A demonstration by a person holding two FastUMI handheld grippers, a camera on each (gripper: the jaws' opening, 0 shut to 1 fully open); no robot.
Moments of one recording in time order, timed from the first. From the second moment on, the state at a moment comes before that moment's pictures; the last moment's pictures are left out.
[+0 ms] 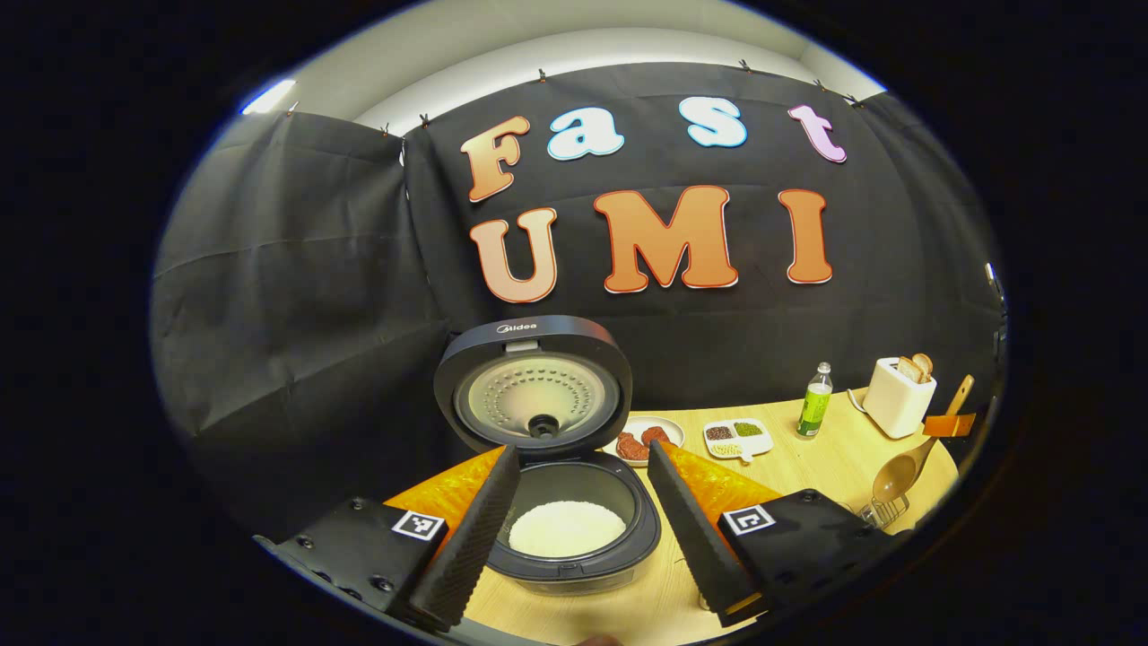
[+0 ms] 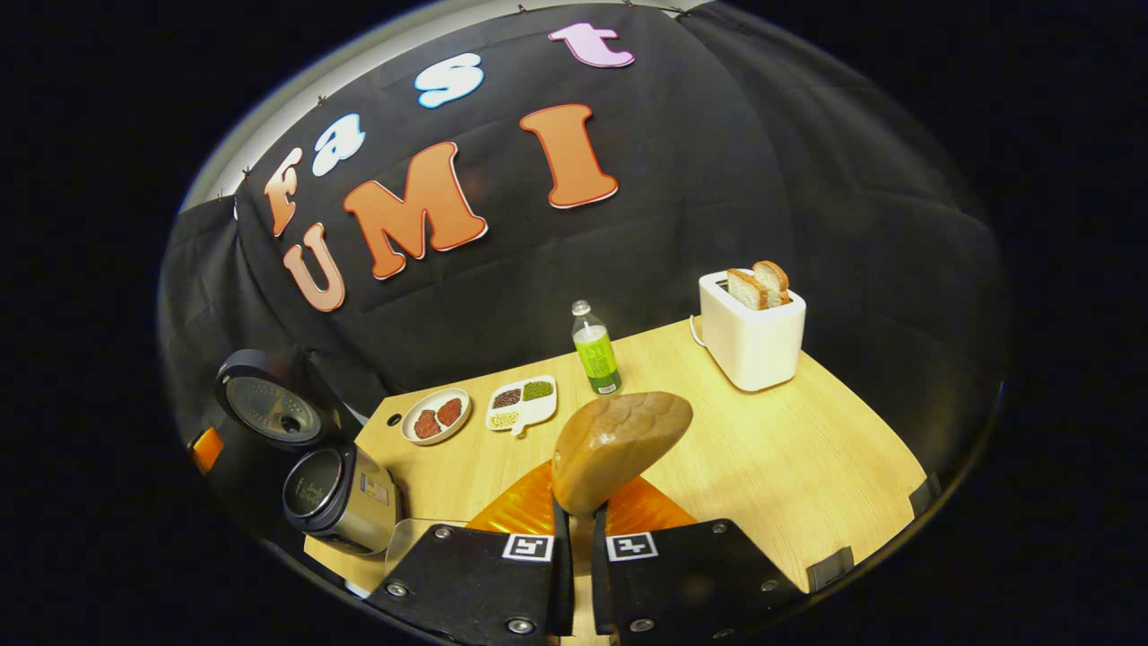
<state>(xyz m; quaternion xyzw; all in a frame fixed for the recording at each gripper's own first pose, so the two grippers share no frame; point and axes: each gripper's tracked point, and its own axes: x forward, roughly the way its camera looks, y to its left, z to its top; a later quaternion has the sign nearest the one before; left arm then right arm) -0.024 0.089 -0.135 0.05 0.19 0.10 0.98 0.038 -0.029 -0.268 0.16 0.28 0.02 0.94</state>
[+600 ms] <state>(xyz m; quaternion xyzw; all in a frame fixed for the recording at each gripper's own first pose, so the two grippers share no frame) -0.012 0.100 -0.105 0.04 0.19 0.12 0.97 0.010 -0.047 -0.347 0.17 0.35 0.00 0.92</state>
